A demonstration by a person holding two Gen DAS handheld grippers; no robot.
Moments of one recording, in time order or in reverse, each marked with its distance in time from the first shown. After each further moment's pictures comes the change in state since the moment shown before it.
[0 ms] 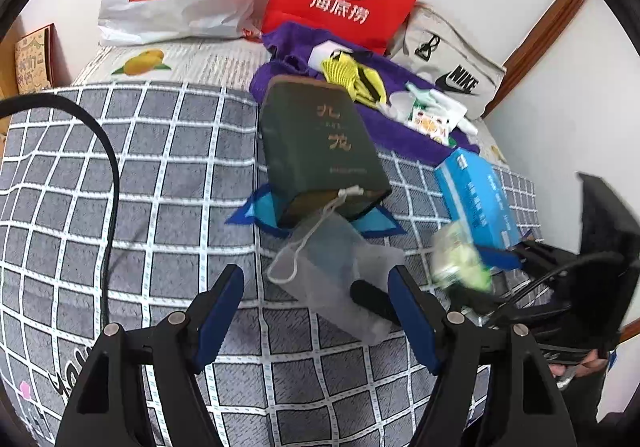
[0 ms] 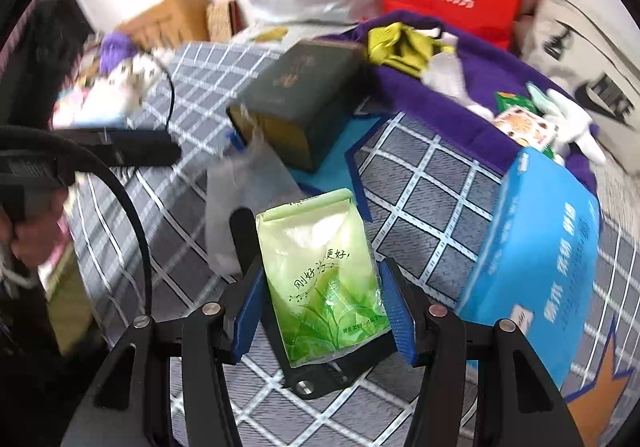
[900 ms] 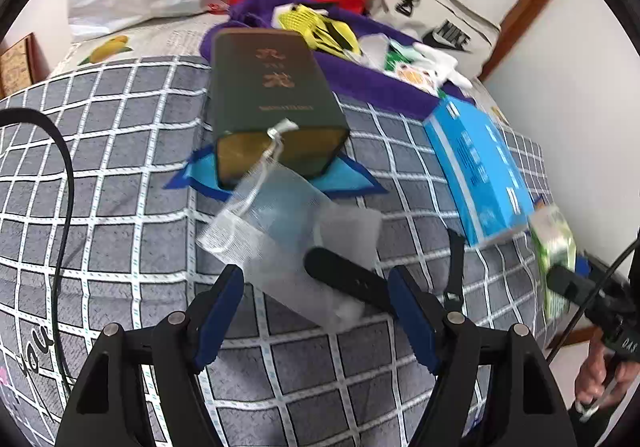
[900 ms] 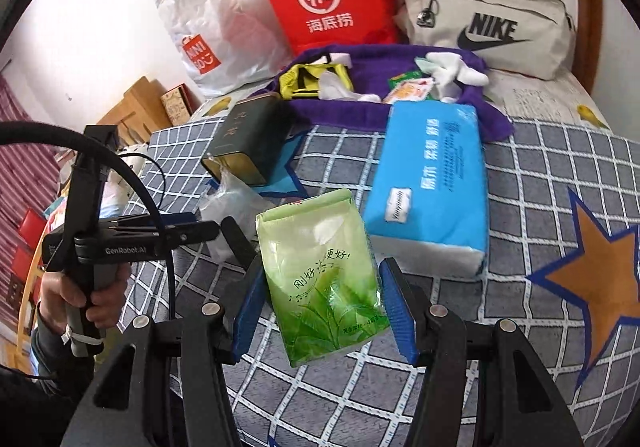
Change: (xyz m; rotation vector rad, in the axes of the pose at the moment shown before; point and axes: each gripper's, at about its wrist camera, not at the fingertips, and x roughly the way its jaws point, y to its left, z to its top) left arm 0.038 -0.042 -0.026 0.070 0.078 0.040; right arm -0.074 -0.036 -0.066 0.326 -0.167 -0.016
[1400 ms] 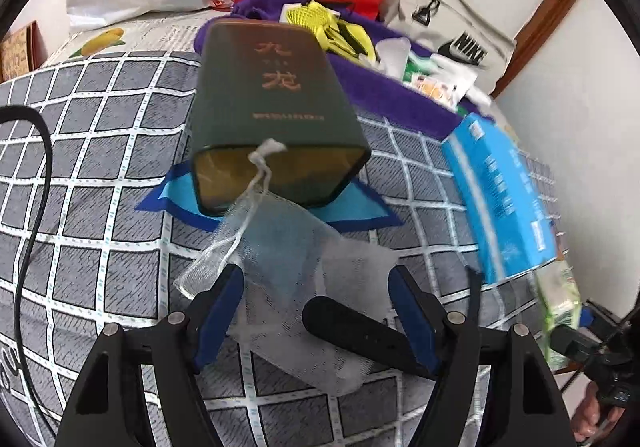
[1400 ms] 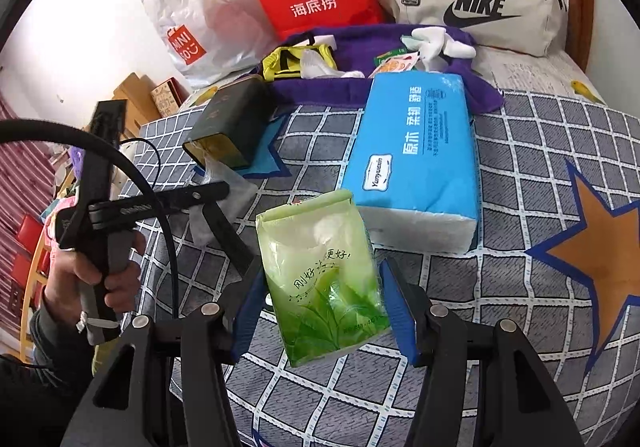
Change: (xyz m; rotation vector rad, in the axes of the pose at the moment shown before) left arm 0.030 0.007 0.016 -0.063 -0.063 -0.013; right arm 0.012 -0.010 -0.013 0.025 0.038 -0.006
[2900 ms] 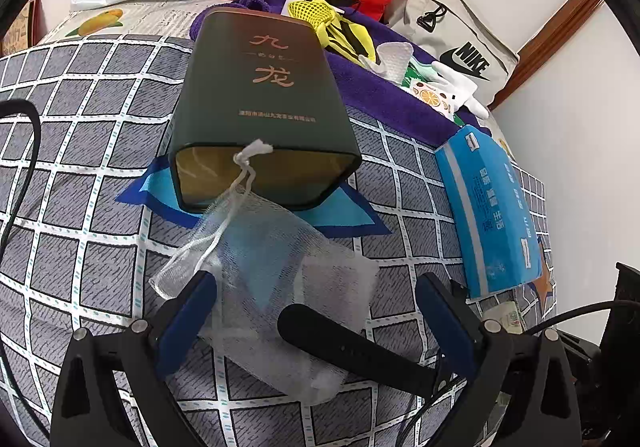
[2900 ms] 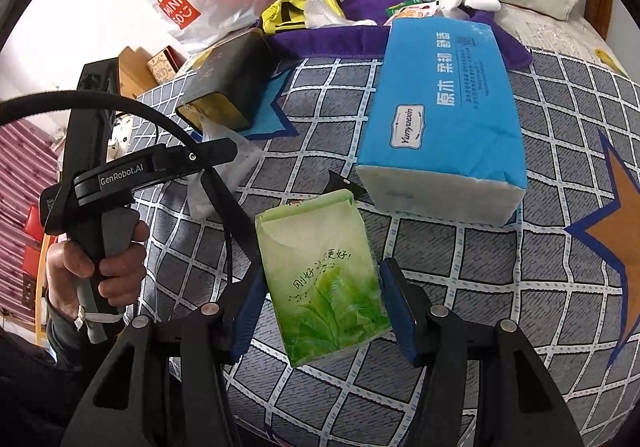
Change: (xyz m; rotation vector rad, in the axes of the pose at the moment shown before) left arm 0.010 -0.002 0.002 -0.071 0.022 -0.039; right arm 0.032 0.006 0.001 0.019 0.160 0.025
